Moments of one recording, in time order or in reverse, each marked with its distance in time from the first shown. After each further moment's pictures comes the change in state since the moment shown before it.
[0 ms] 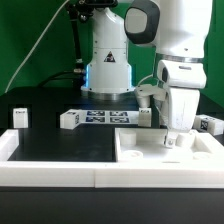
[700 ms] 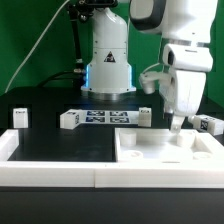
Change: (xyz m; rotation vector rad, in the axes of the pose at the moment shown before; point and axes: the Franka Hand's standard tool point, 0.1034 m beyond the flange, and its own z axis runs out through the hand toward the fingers) arm 0.007 -0.004 -0.038 -0.033 -0.016 0.007
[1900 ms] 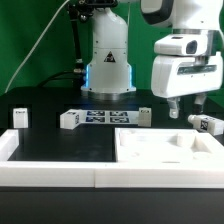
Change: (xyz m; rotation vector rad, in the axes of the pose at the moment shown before) arm 0.049 -0.031 -0.013 0.032 0.073 0.894
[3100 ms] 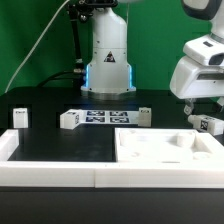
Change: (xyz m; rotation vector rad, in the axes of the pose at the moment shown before) arm -0.001 -0.040 0.004 0.028 -0.387 0.187
